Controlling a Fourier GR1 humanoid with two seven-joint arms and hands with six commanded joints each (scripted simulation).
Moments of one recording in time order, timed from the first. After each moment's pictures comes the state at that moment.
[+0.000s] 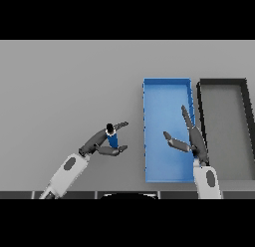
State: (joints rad) left arm -0.23 0.24 -0.54 -1.32 0.09 -0.17 -0.13; right arm 0.05 -0.17 0.09 -1.66 0.16 0.08 -0.08
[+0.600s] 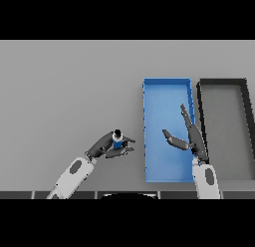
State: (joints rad) left arm -0.20 0.18 -0.57 -1.36 0.10 -0.15 -0.15; right arm 0.02 -0.16 0.08 -1.63 0.17 0.07 -0.06
